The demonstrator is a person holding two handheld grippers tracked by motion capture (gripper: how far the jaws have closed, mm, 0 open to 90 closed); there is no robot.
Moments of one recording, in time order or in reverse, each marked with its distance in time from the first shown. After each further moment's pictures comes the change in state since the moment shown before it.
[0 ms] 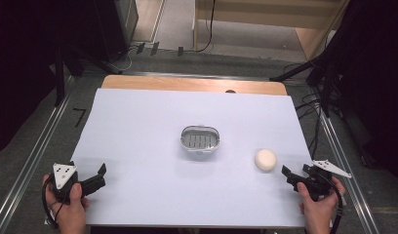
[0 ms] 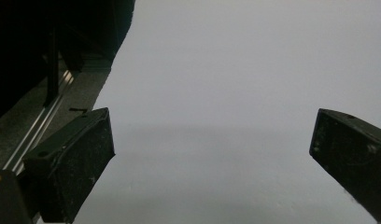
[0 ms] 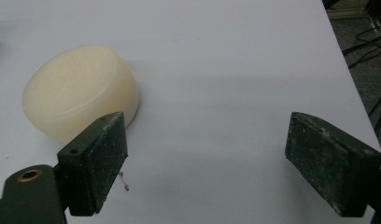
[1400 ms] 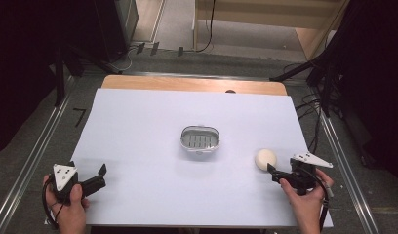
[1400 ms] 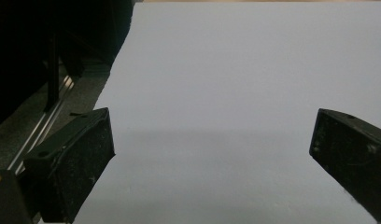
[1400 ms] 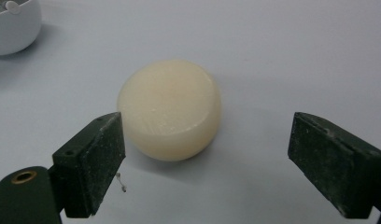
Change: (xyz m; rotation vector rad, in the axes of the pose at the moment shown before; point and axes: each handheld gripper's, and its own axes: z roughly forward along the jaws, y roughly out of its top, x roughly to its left) left arm -0.001 -0.001 -0.001 -0.014 -0.001 0.020; right arm 0.053 0.022 0.003 0.065 0.035 -0.142
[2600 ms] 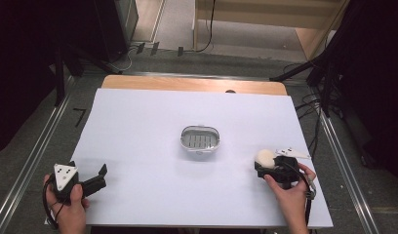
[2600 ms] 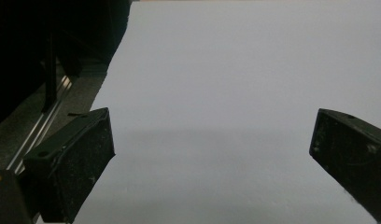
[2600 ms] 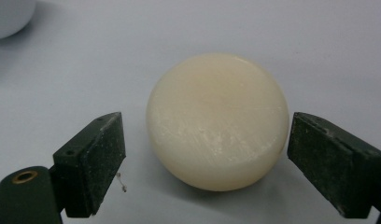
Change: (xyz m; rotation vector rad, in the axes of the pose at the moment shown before) left arm 0.000 0.000 0.000 0.007 -0.009 0.004; right arm 0.024 0.005 0.032 0.079 -0.007 -0.010
